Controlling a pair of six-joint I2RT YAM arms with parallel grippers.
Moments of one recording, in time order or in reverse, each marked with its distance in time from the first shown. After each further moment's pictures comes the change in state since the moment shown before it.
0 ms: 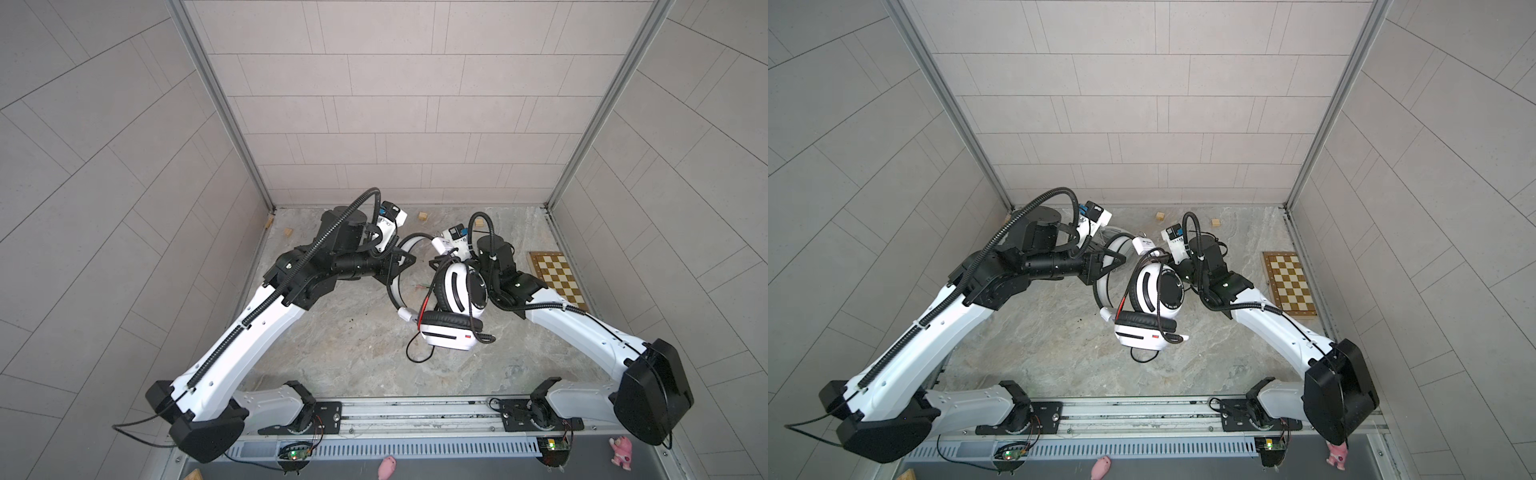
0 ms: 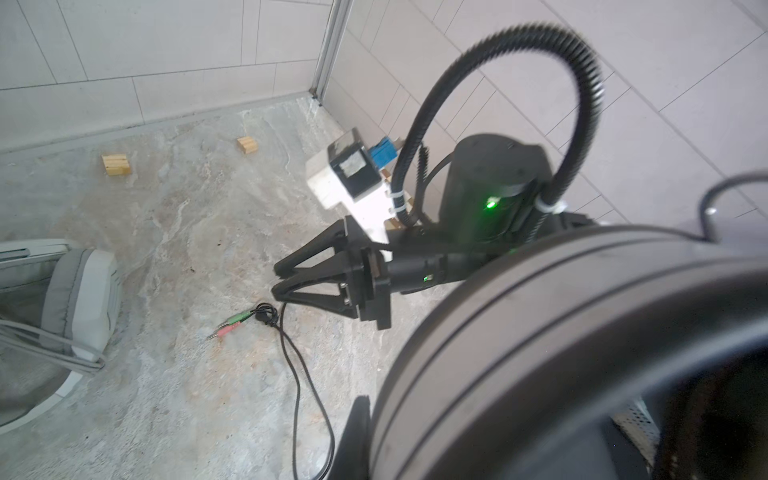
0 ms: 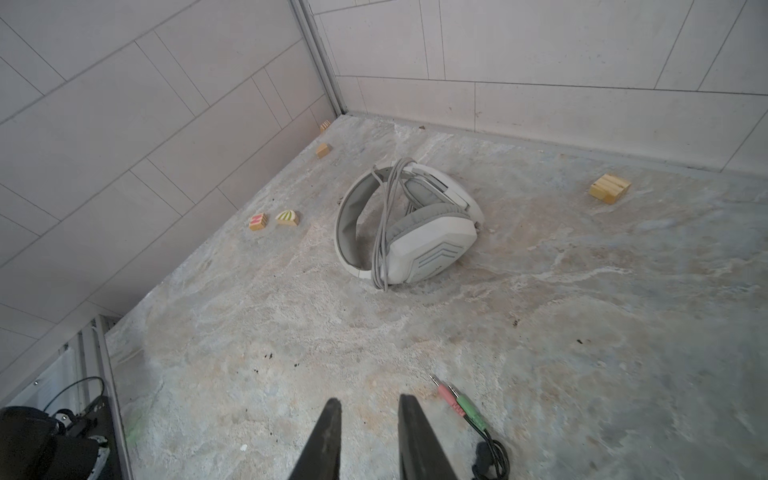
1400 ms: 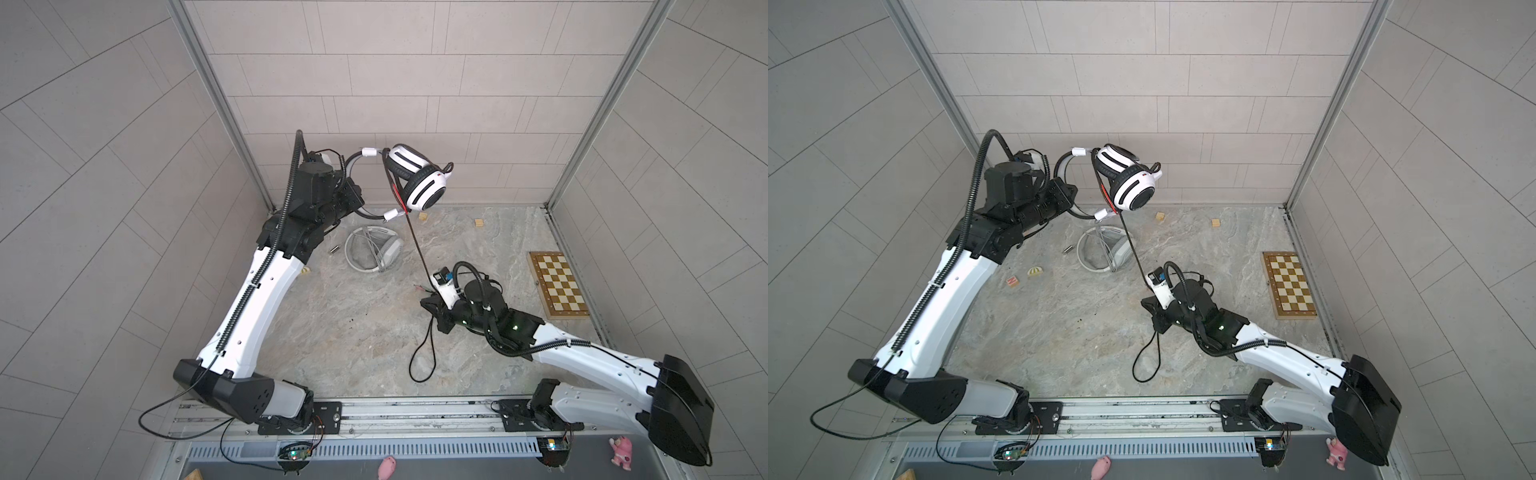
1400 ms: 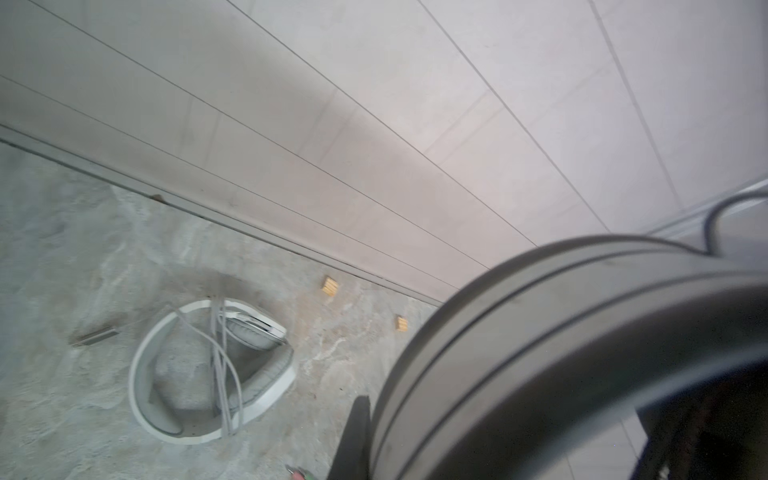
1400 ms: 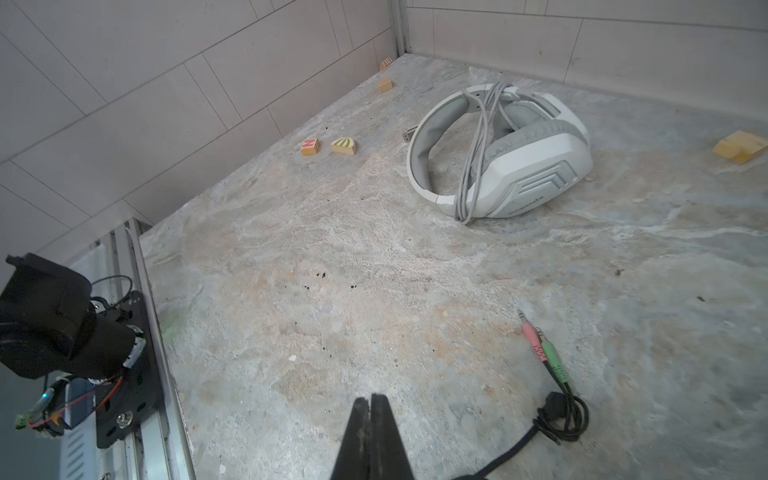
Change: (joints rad) left arm 0.344 0.214 0.191 0.137 -0.465 -0.420; right arm 0.335 -0.216 -0.249 -0.021 0.229 -0.051
